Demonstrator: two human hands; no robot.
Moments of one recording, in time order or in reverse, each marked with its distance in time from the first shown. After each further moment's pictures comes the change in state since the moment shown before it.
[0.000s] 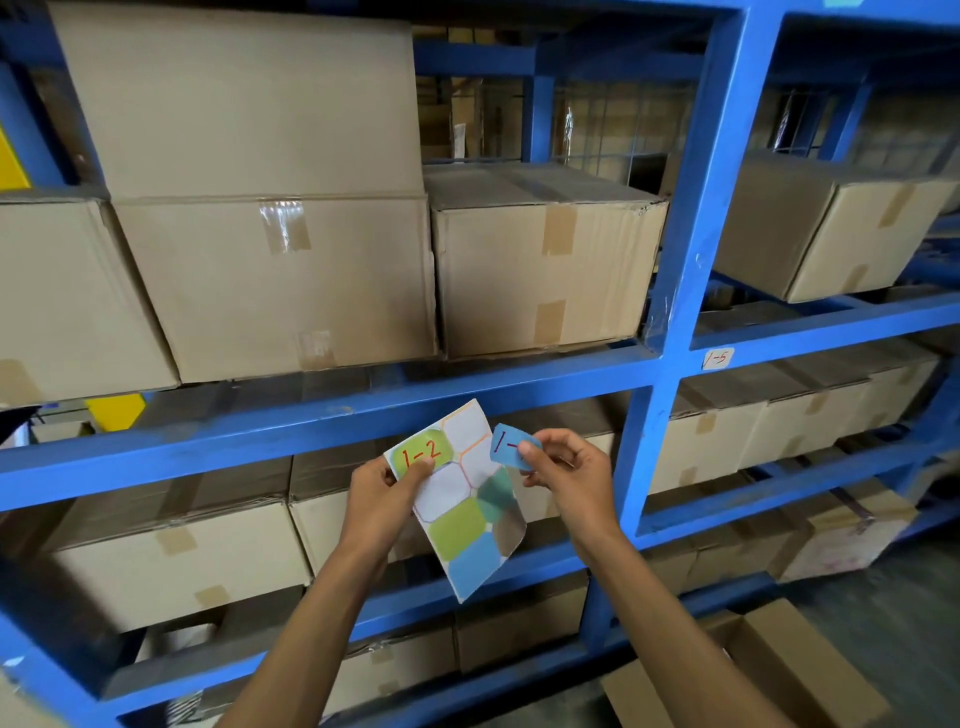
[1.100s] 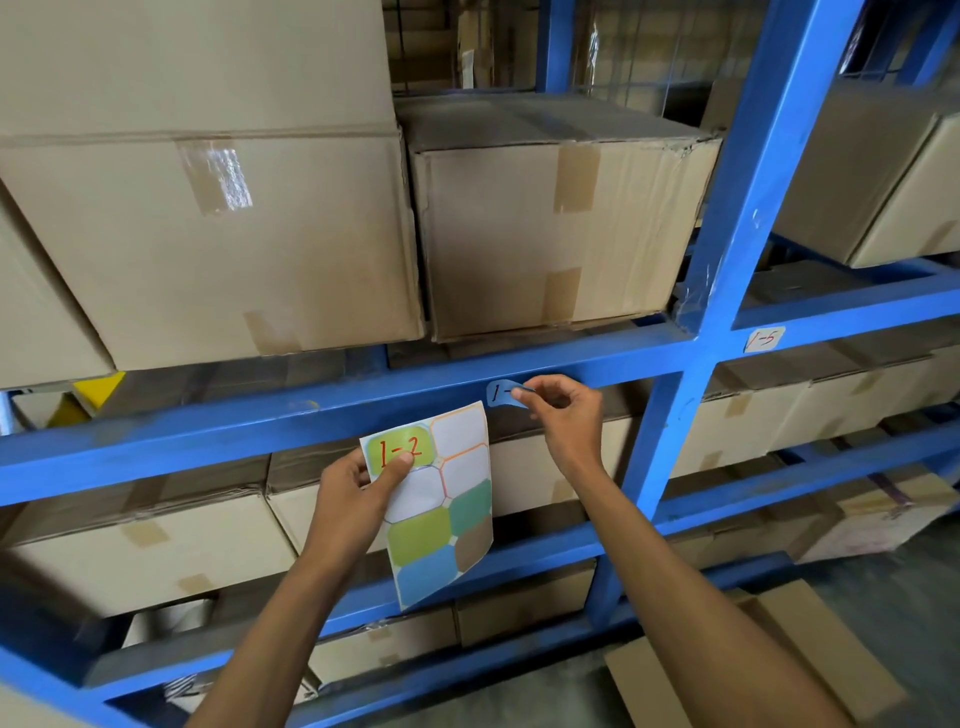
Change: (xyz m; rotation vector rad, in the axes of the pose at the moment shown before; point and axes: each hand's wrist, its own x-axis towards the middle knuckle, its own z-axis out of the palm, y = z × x) left_hand 0.044 -0.026 0.001 0.067 0.027 -0.003; right_hand 0.131 0.060 -0.003 -0.254 0.047 -0.134
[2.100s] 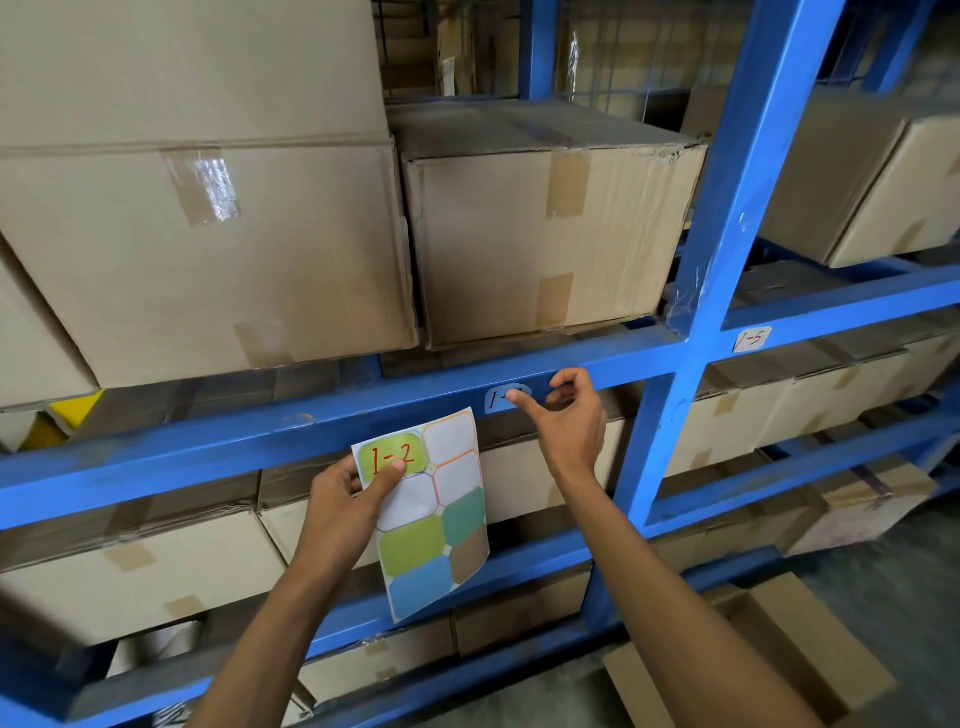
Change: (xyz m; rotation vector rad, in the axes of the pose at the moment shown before) left_hand 0.007 0.003 -0.008 -0.012 -0.040 0.004; right_hand -0.005 -0.006 0.008 -0.293 0.269 -0.011
